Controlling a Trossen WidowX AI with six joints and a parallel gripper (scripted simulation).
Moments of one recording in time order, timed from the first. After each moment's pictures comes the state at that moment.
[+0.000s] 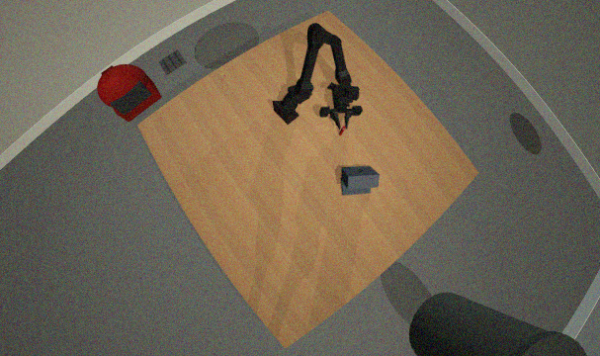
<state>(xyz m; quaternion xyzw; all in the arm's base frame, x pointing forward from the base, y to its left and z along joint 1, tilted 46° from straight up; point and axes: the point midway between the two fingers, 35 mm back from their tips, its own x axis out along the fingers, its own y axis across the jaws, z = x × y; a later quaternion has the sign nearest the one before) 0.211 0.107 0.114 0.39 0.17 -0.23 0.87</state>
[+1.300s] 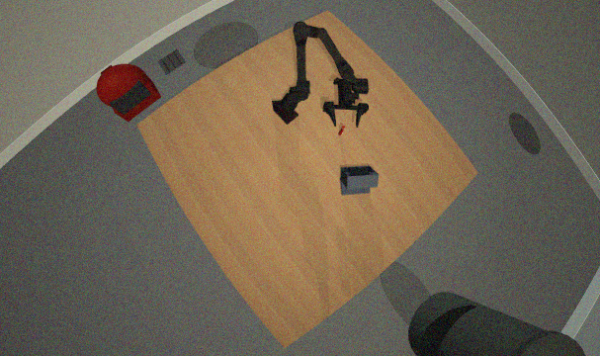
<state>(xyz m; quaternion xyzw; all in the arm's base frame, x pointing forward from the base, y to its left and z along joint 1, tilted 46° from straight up) 0.232 0.061 0.152 0.39 0.20 -0.26 0.86</state>
